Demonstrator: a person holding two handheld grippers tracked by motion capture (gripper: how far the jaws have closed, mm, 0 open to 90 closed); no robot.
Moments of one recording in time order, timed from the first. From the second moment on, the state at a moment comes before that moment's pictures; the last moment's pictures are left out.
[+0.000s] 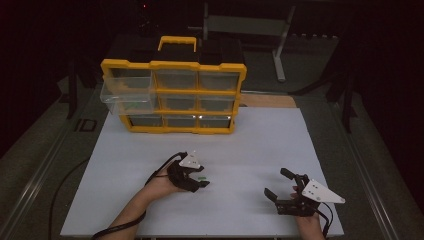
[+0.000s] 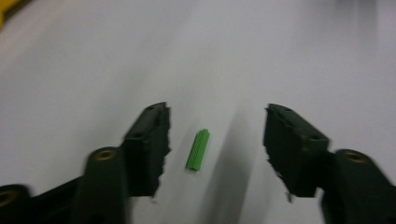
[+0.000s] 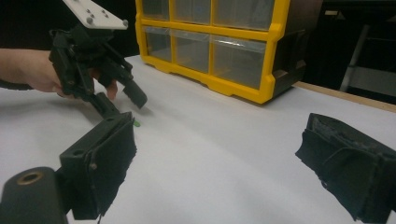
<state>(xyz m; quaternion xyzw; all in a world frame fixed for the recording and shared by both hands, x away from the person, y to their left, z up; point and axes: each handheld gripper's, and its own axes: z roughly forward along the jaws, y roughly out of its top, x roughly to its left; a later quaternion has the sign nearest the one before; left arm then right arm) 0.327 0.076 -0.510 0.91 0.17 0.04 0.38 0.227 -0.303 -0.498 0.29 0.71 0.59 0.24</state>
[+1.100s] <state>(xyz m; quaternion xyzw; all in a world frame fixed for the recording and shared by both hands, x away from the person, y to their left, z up) 0.336 0.073 -0.497 0.93 0.15 0.01 0.35 0.227 -0.303 -0.498 0.29 0.71 0.60 0.24</state>
